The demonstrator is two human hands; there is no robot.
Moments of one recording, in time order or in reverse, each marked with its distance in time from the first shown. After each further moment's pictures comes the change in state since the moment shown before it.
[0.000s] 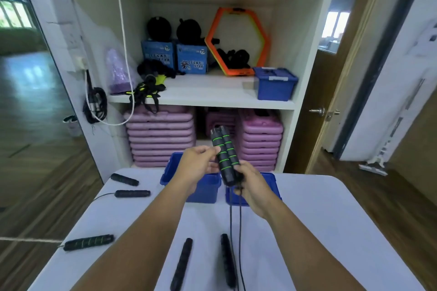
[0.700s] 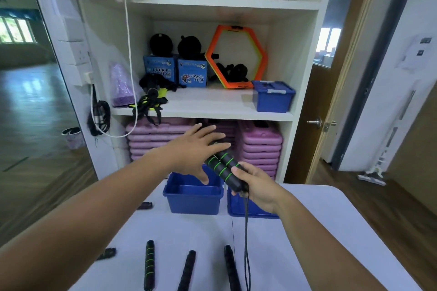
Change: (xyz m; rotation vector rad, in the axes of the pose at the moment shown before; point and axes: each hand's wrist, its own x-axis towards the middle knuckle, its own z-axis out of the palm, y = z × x) left_hand 0.024 0.076 -0.046 1.921 -0.471 0.753; right_hand -0.013 -0.040 0.006 -0.144 -0.170 0.022
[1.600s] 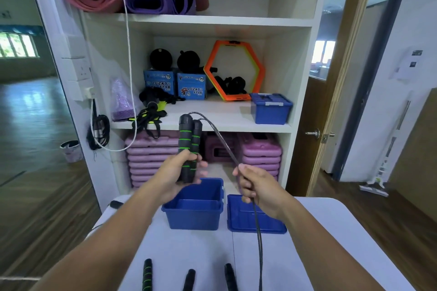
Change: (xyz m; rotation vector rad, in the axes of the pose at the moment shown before) left_hand -0.026 0.019 0.011 -2.116 0.421 -0.593; right_hand -0.007 -0.032 -0.006 0.082 -0.015 -0.123
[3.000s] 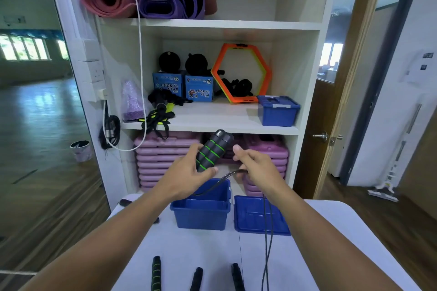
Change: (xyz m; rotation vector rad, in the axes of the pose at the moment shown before) left_hand -0.012 -0.003 -0.016 1.052 0.045 0.426; right_hand 0.007 -0.030 0.034 -0.520 0.297 -0.194
